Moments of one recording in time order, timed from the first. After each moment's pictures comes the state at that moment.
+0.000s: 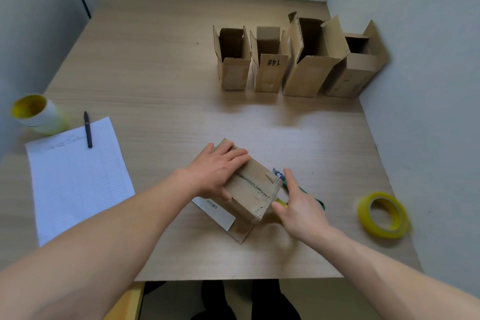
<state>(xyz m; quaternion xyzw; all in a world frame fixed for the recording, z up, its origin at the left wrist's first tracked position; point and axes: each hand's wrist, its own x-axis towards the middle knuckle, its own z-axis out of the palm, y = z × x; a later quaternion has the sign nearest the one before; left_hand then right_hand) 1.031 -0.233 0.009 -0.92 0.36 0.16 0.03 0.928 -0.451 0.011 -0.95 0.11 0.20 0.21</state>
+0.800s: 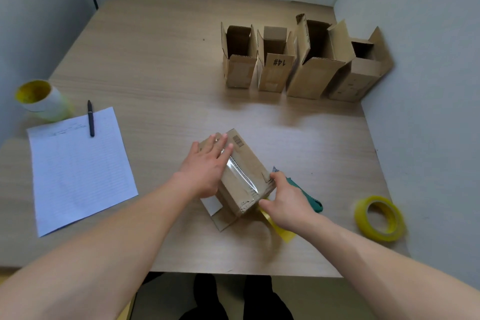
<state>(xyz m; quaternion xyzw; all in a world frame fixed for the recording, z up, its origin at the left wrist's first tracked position) 1.012 -0.222 -0.005 -0.96 0.22 0.18 0.05 0.940 -0.428 0.021 -0.94 0.09 0.23 0.25</state>
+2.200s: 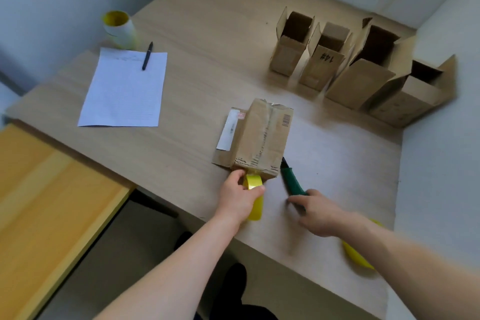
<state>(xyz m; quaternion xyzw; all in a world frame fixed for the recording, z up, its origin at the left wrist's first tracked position) 0.865 -0.366 -0.019 -0.64 -0.36 0.10 -0.68 0.949 -0.559 -0.014 -0.89 -0.19 0.41 -0.03</state>
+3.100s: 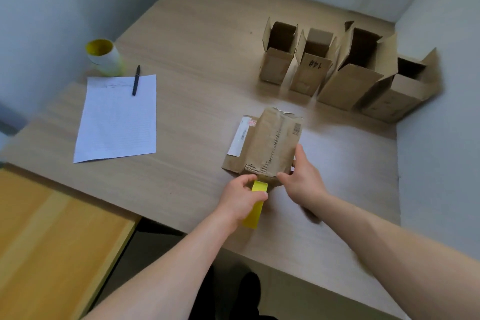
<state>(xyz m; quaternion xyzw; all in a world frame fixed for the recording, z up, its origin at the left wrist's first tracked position) 0.898 -0.334 -0.012 -0.68 -0.27 0.17 -0.66 0.971 -0.478 0.022 -0.92 0.01 0.20 0.33</state>
